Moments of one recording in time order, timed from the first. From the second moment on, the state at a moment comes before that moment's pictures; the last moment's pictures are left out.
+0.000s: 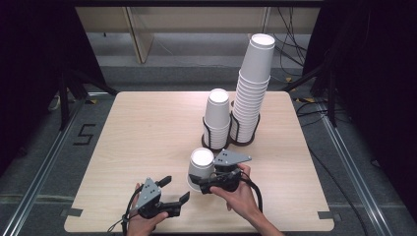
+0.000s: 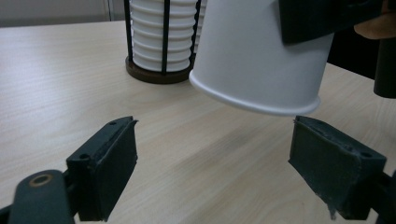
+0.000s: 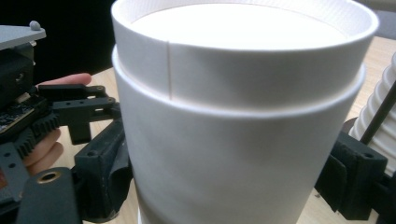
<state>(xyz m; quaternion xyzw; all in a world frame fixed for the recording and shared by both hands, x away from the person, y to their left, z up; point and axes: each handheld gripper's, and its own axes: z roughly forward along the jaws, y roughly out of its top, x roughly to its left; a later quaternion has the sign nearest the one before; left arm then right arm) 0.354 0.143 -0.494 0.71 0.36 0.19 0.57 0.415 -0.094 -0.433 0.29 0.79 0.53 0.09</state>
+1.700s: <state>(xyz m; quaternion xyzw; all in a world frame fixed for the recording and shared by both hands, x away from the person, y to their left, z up) 0.355 0.122 -0.499 0.75 0.30 0.22 0.54 0.402 -0.077 -0.423 0.26 0.80 0.54 0.02</state>
